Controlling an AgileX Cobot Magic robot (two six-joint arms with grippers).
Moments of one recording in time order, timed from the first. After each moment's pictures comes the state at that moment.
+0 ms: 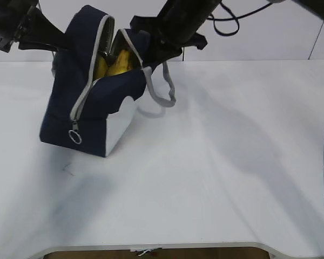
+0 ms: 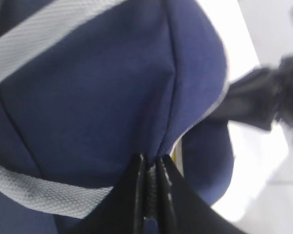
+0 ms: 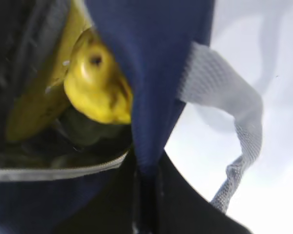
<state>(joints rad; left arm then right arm) 0.01 1.89 -1.60 -1.01 1.12 0.55 0.36 2.32 -2.39 0.41 1.25 0.02</state>
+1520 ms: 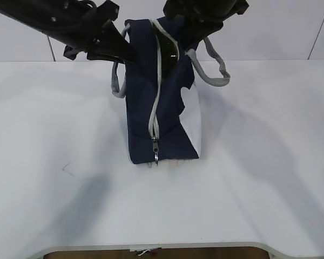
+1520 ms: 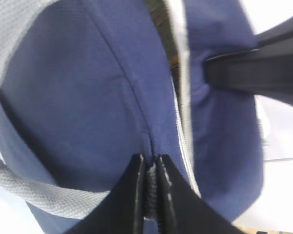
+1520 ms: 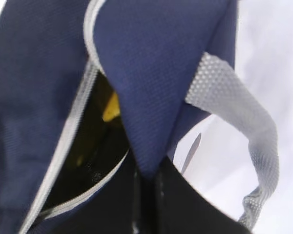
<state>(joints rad) -0.28 1.91 -1.60 -0.99 0.95 0.48 0.36 2.09 -2.21 0.17 1.27 -0.11</state>
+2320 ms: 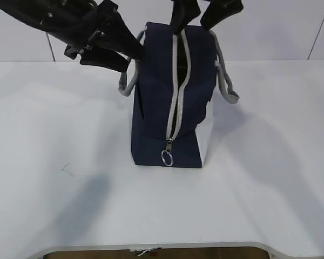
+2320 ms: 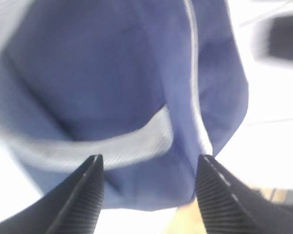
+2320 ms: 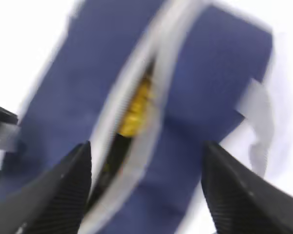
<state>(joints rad) -0.28 1.93 -1.66 -0.95 1.09 0.47 0.36 2.03 -2.21 0.16 1.27 -0.08</state>
